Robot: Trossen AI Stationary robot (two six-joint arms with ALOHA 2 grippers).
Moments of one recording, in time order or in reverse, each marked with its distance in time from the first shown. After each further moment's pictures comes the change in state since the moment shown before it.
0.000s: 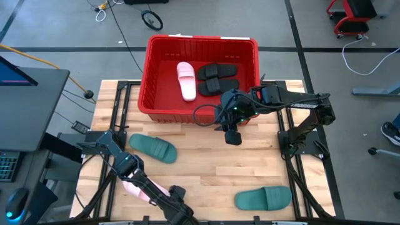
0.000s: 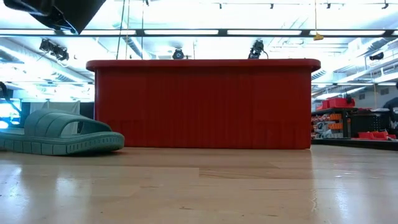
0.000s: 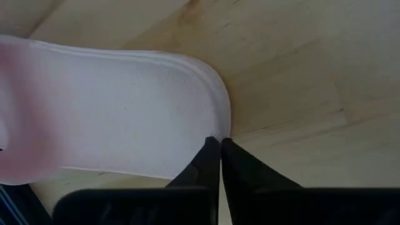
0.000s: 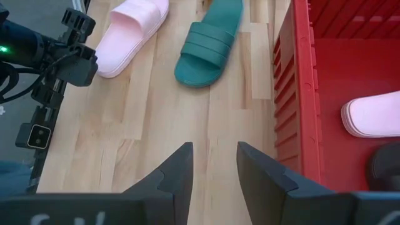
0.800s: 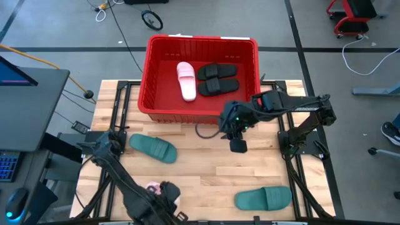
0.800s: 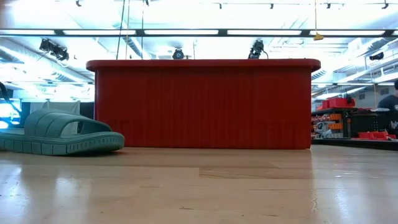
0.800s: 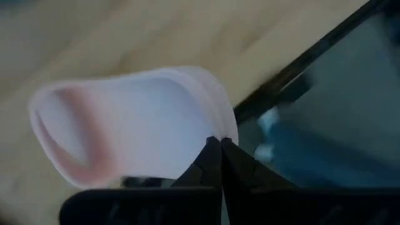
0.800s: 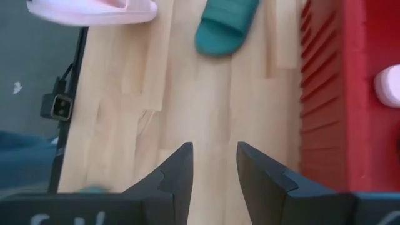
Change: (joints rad) left arm -0.067 -0.357 0.074 0.070 -0.290 0.111; right arm 0.078 0.000 0.000 -0.105 0.000 0.080
